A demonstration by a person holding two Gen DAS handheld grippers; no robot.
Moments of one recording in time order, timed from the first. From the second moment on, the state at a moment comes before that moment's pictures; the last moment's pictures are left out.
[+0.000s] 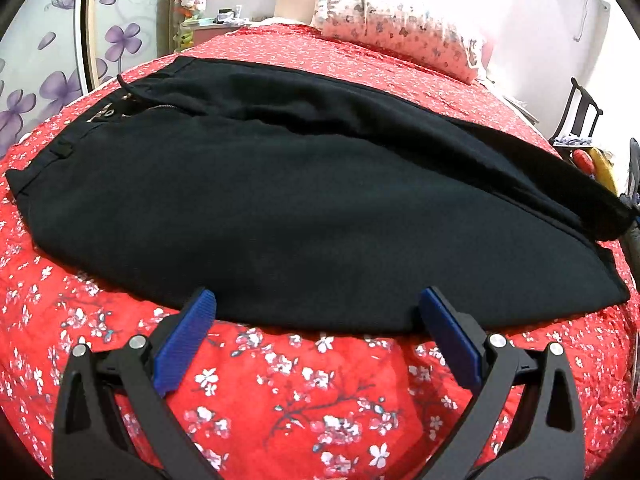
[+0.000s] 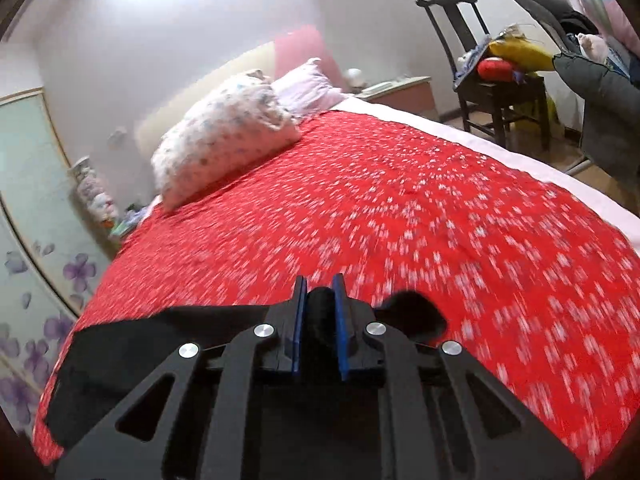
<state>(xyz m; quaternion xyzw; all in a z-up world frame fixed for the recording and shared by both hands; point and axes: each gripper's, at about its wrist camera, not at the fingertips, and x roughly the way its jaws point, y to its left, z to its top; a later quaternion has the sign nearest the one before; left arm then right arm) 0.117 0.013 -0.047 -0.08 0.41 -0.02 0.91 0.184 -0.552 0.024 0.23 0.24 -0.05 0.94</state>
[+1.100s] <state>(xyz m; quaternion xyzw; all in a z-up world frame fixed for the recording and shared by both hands) 0.068 0.063 0.009 -0.16 0.29 -0.02 0.94 0.113 -0.523 -0.082 0.60 0.31 -0.12 0.73</state>
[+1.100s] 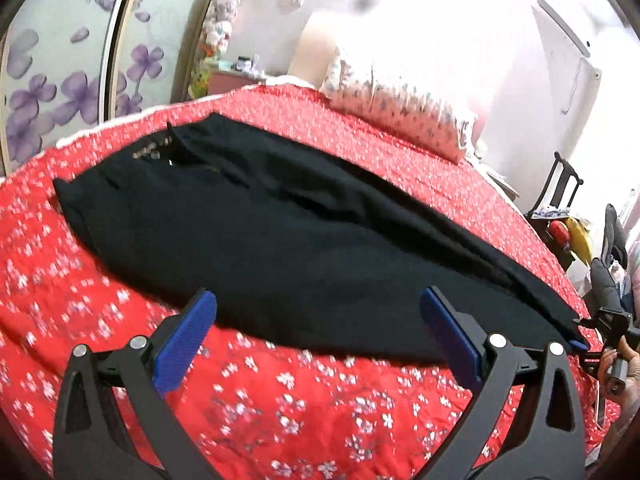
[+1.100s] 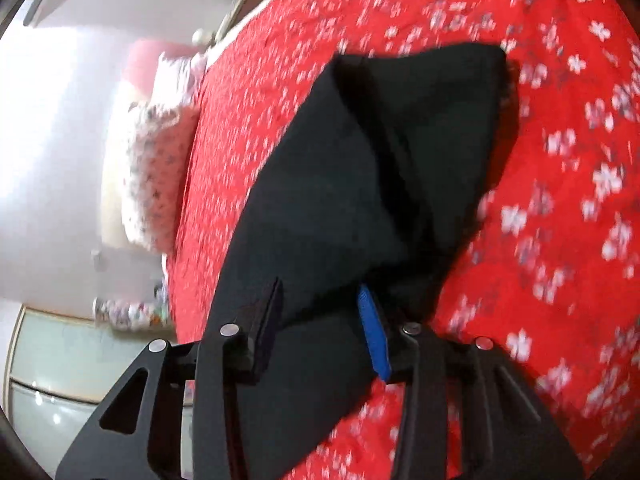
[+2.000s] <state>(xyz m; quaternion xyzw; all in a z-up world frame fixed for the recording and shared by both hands) 0.322 0.129 0.058 -0.22 0.40 -0.01 0.89 0.096 -0.514 -0.092 0.46 0.19 -0.16 0.85</state>
